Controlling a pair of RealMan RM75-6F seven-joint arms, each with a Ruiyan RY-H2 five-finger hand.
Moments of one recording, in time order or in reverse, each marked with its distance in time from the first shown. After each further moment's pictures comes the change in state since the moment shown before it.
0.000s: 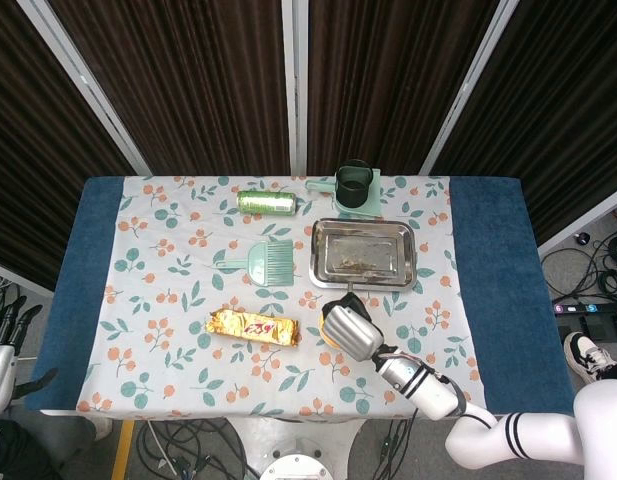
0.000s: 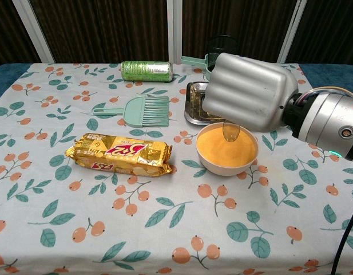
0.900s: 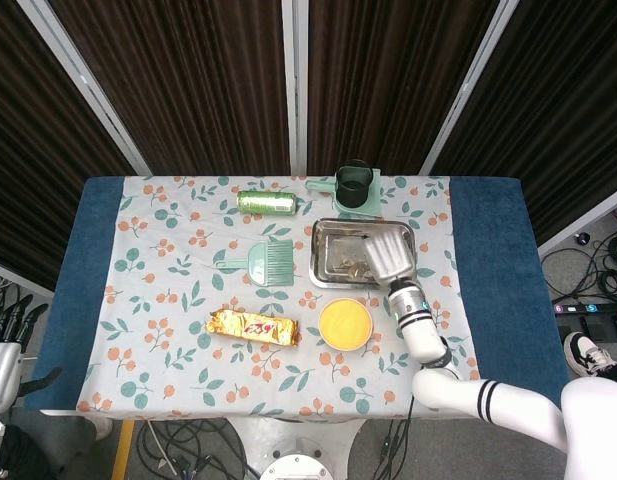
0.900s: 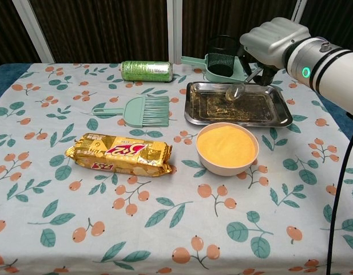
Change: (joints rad) left arm -0.014 0.013 -0.001 -0.044 -0.013 -0.030 0.045; right arm 0.041 -0.117 0.367 0.222 0.658 -0.109 0.458
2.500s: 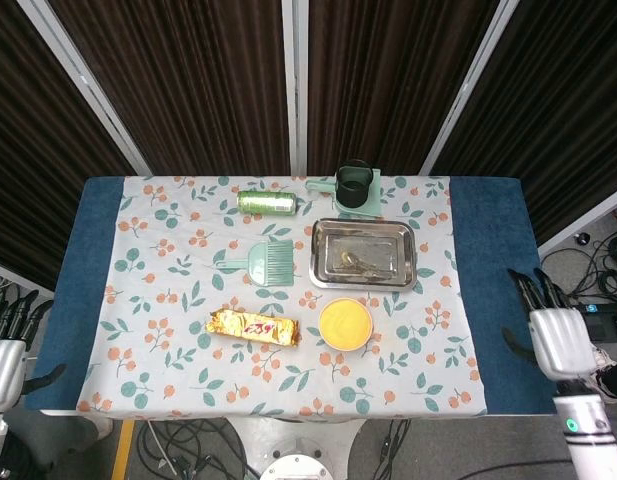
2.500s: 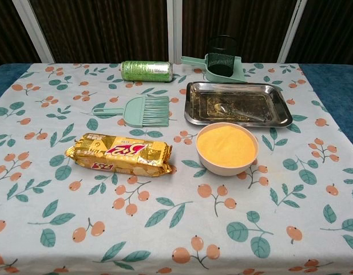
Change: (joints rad) left arm -0.008 0.019 -0.001 -0.040 0.043 0.028 0.035; right arm -0.616 0.604 -0.392 -0.407 -0.614 0.540 0.906
